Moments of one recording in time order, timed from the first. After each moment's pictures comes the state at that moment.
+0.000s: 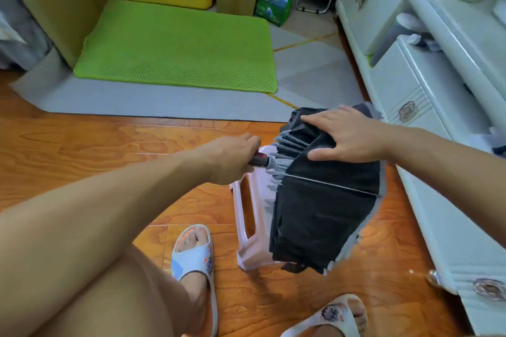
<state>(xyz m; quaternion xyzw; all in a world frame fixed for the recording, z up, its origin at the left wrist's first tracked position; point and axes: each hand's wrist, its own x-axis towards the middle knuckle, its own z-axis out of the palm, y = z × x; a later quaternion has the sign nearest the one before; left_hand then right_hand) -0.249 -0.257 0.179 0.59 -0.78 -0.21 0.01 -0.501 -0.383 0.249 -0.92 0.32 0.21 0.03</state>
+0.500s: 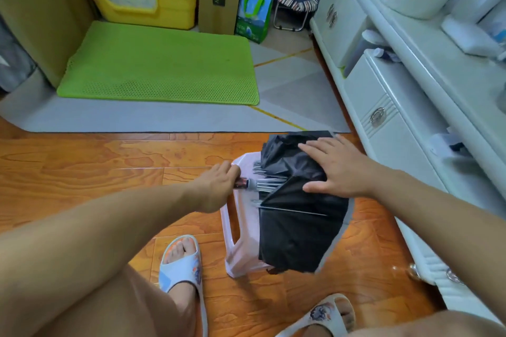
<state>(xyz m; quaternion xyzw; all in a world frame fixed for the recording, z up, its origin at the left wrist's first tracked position) -0.267 -0.233 0.126 0.60 -0.77 -0.21 -0.03 -0.559 -0.331 0.236 -0.91 0.37 0.21 -0.02</state>
